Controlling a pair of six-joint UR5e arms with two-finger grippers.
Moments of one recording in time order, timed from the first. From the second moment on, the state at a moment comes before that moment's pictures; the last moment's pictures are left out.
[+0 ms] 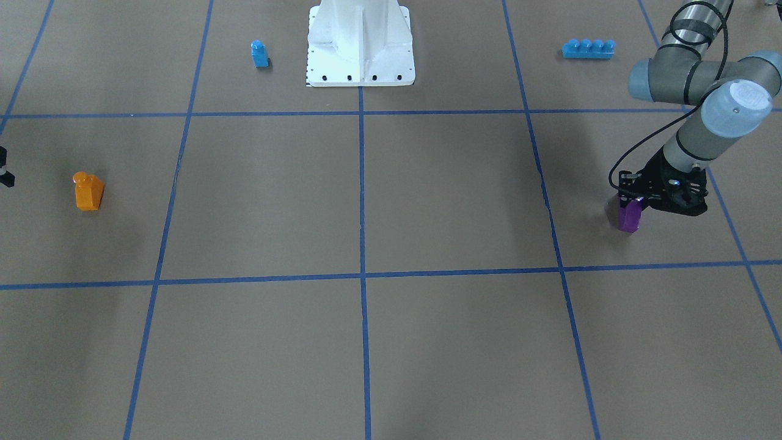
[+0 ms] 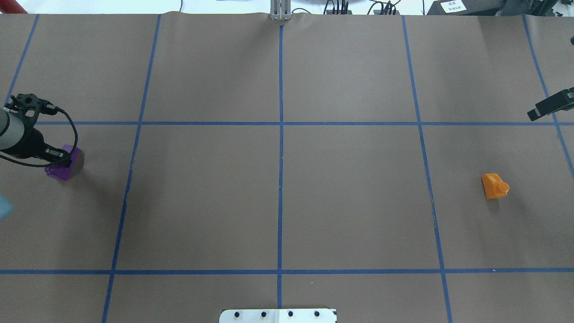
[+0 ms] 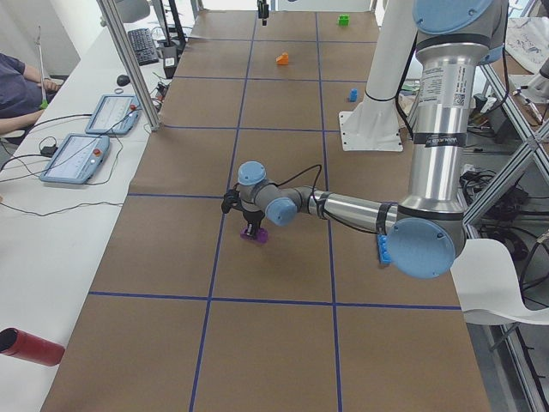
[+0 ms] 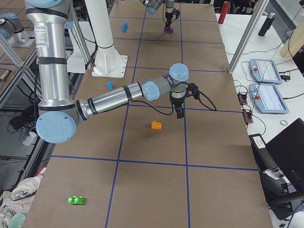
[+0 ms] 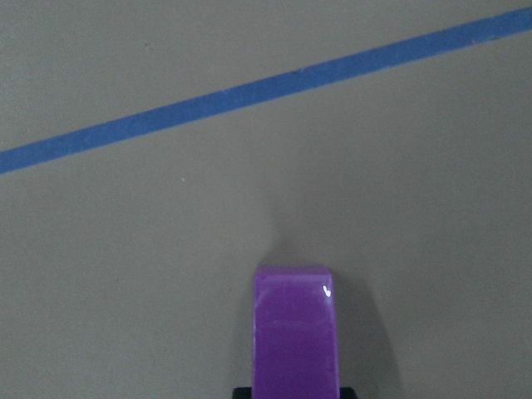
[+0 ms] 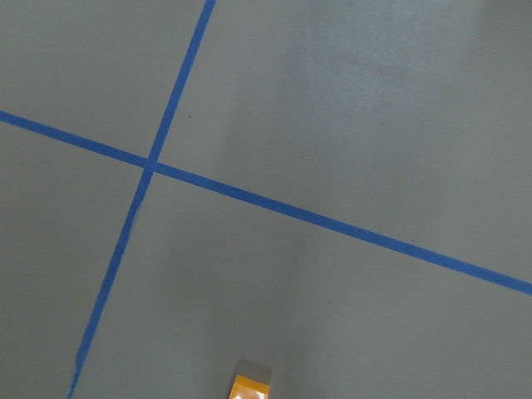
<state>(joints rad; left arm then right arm) -0.93 -1.61 -1.63 -2.04 -2.13 -0.56 1.27 -1.53 1.89 -1.49 2.34 0.22</state>
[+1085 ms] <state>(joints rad) -0.68 -2.10 -1.80 -1.51 -2.11 -1.02 1.27 -1.53 1.89 -1.49 2.34 0.23</state>
